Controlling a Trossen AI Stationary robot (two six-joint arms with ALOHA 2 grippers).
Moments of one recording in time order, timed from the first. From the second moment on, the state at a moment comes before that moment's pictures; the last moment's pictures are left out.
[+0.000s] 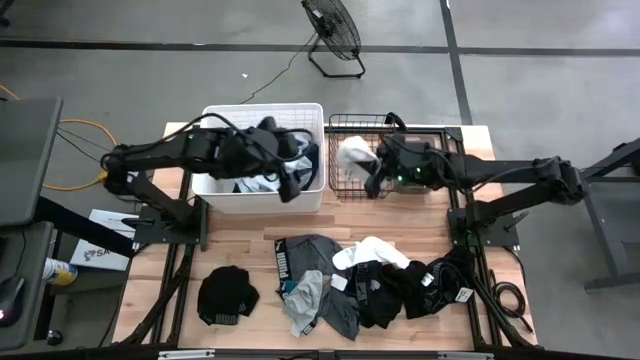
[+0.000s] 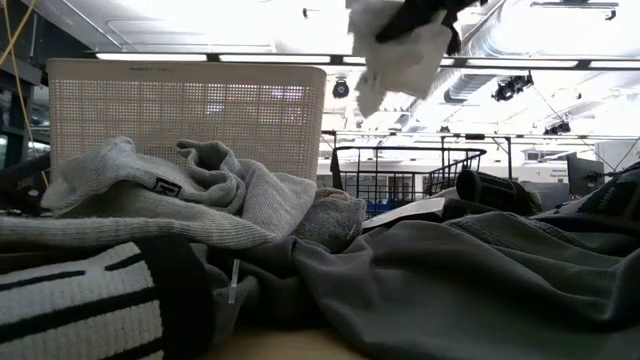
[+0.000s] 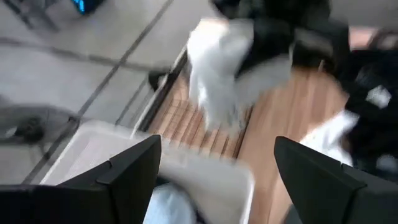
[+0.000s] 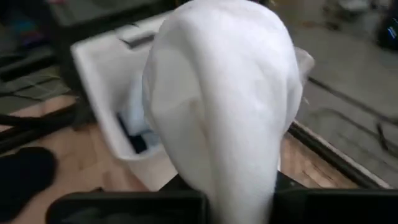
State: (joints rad) left arm -0.05 1.47 1.87 -0.98 -0.47 -0.13; right arm -0.11 1.19 1.03 -0.24 0.35 0.32
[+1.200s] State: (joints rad) left arm -0.15 1.44 1.87 -1.51 -0.33 -0.56; right arm -0.51 1.64 1.03 -0.38 0.00 -0.18
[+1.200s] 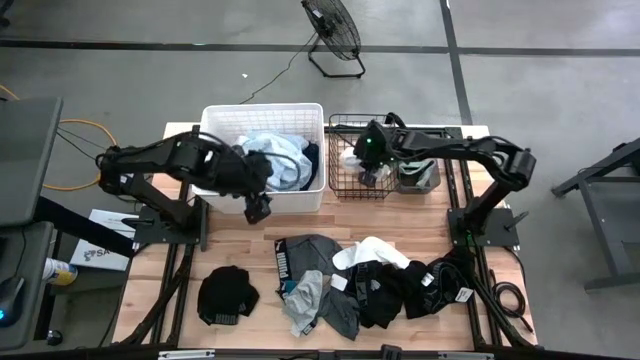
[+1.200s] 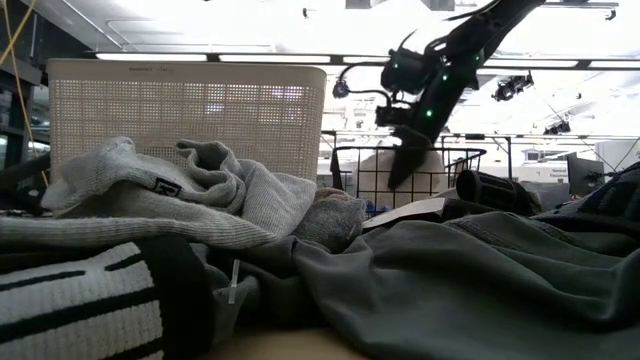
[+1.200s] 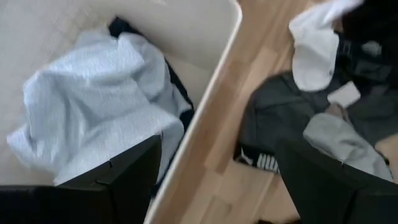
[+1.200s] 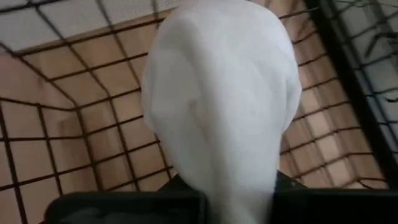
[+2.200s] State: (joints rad) left arm -0.47 1.42 1.65 -1.57 -0.45 -1.03; right arm -0.47 1.49 1.03 -0.41 -0.08 -0.09
